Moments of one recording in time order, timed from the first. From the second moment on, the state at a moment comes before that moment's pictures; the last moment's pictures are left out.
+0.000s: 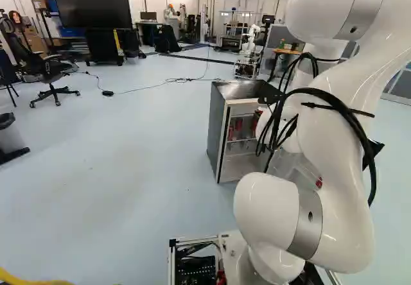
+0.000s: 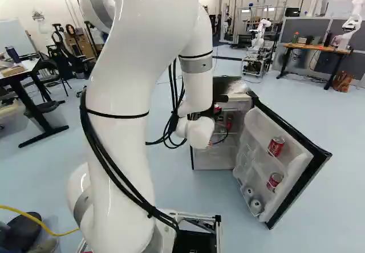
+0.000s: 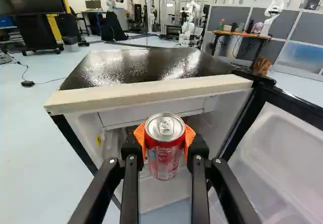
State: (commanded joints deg) arm -31.8 -24.4 -30.3 -20.1 69.9 0.0
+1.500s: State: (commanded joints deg) arm -30.5 -16.0 -32.5 -20.1 65.7 0.0
